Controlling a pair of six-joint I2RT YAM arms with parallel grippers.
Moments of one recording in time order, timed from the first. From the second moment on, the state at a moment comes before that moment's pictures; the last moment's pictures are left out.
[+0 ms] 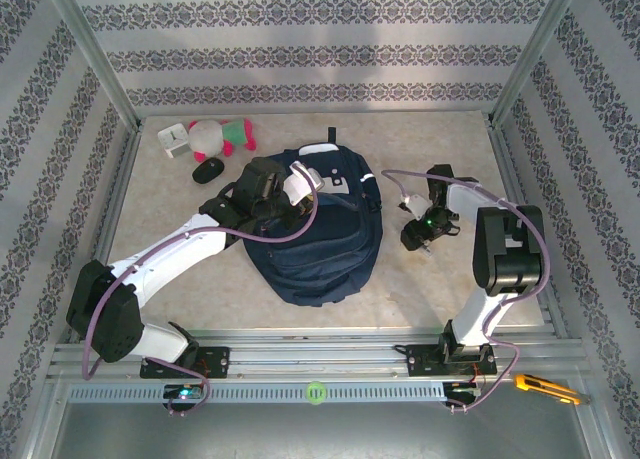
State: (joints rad) left arm -0.59 1.42 1.07 -0.23 0.23 0.29; right arm 0.02 1.77 1.06 -0.80 -0.17 -0.51
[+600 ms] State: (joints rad) left arm -0.57 1.41 1.07 -0.23 0.26 0.20; right arm 0.02 1.31 1.00 -0.72 -0.33 -0.52
